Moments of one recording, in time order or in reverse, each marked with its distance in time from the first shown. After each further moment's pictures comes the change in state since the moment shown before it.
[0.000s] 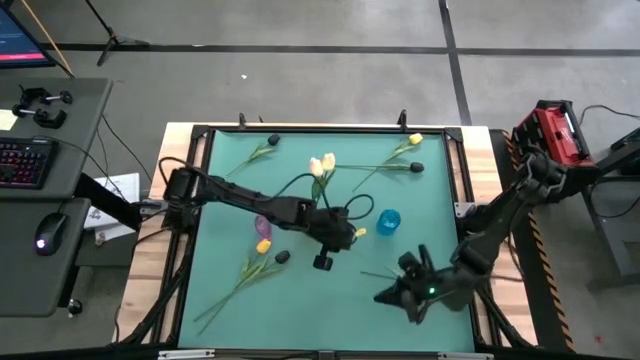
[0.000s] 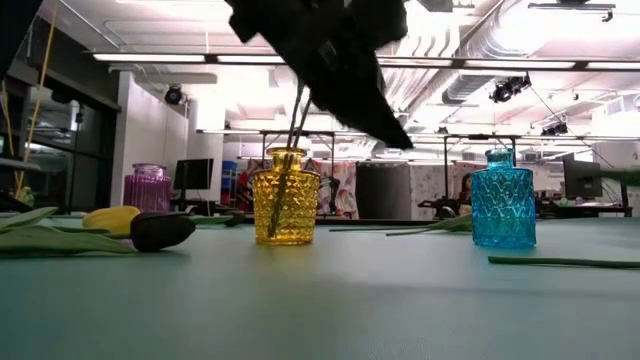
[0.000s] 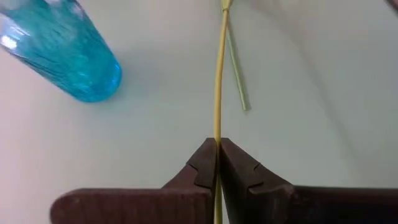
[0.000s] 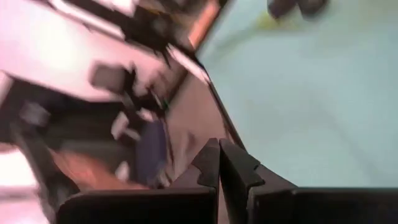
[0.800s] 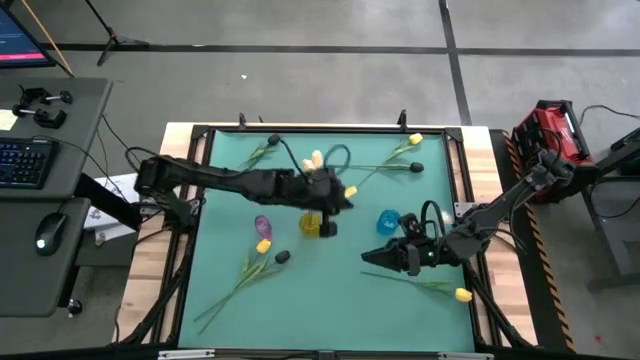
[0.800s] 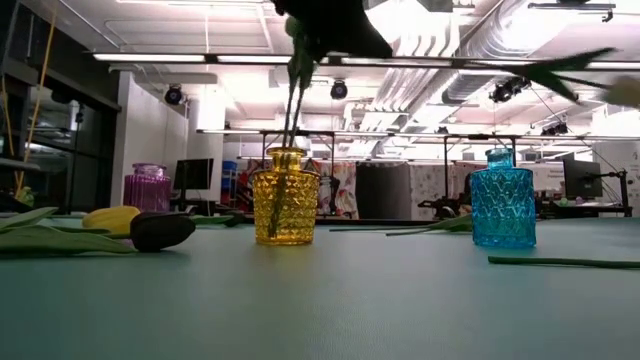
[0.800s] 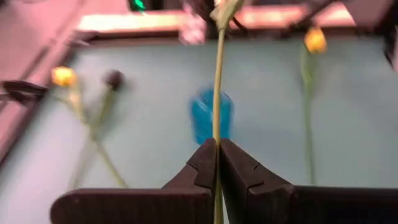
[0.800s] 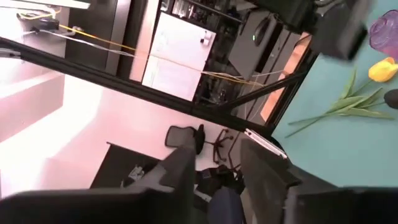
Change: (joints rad) left arm 0.099 -0.239 0.002 0.027 -0.217 -0.147; right arm -0.198 -0.124 0.000 0.294 -0.039 -0.116
